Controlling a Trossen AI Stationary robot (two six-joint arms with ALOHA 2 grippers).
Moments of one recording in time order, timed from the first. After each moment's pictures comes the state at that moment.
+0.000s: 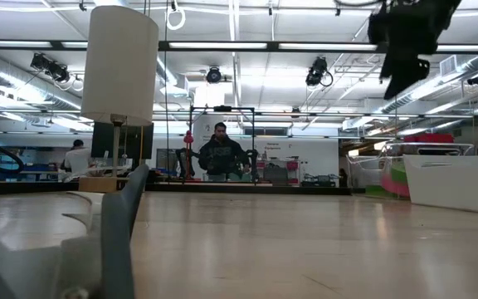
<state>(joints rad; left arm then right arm) -0.63 2.23 2.33 -1.57 -0.66 -0.70 -0.29 0.95 0.97 -1.01 -0.03 0.30</state>
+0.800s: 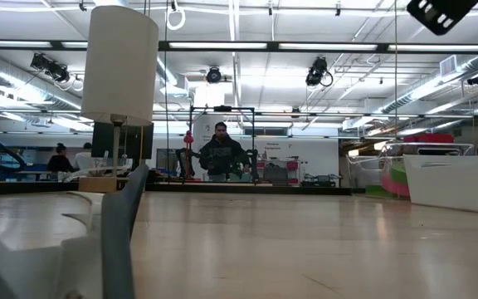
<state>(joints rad) -0.85 2.32 2.33 -1.39 -0.56 -1.13 0.46 0.85 0.65 -0.16 -0.20 0.46</state>
